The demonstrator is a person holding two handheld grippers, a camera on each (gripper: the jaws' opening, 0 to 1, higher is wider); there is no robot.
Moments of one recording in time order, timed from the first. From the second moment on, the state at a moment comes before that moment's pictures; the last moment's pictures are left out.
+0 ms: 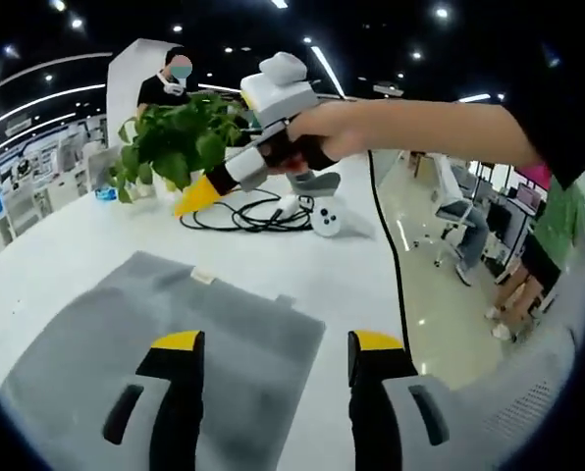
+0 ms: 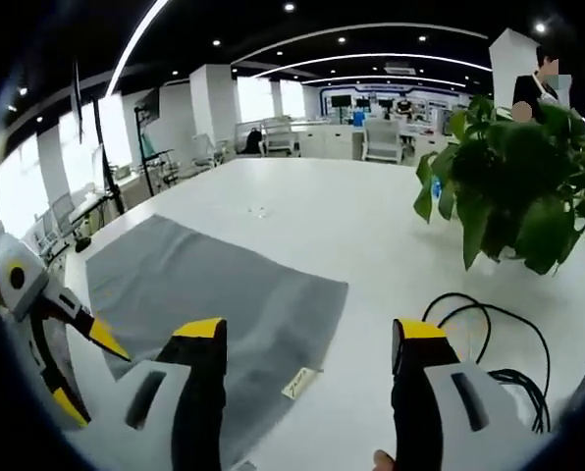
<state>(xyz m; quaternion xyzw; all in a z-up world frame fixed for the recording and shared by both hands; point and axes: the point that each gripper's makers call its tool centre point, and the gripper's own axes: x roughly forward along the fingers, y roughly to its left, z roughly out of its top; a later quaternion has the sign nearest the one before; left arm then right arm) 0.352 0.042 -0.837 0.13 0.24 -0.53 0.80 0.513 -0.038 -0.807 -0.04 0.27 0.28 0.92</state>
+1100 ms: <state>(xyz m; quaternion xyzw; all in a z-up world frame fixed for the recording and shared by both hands) 0.323 -0.033 -0.896 0.08 0.27 -0.62 0.73 0.560 -0.021 -0.848 -0.01 0.29 0.27 0.92</state>
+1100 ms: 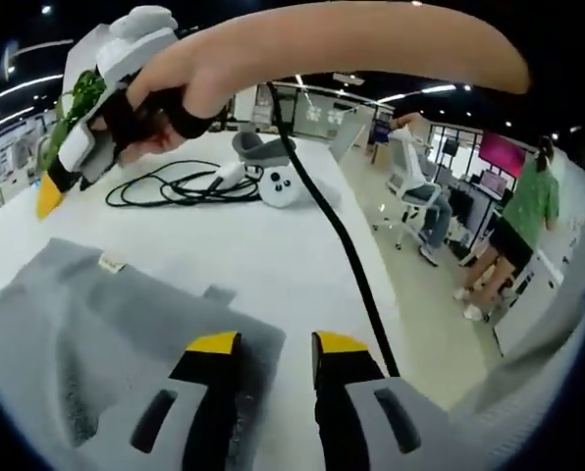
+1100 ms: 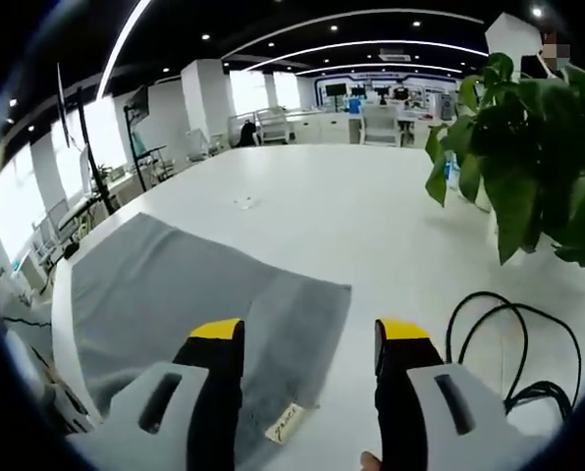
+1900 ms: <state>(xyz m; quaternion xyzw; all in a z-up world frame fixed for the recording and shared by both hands) 0.335 -0.031 -0.912 0.20 0.21 -0.63 0.72 0.574 -0.015 -0.877 -0.01 0.31 0.26 0.92</state>
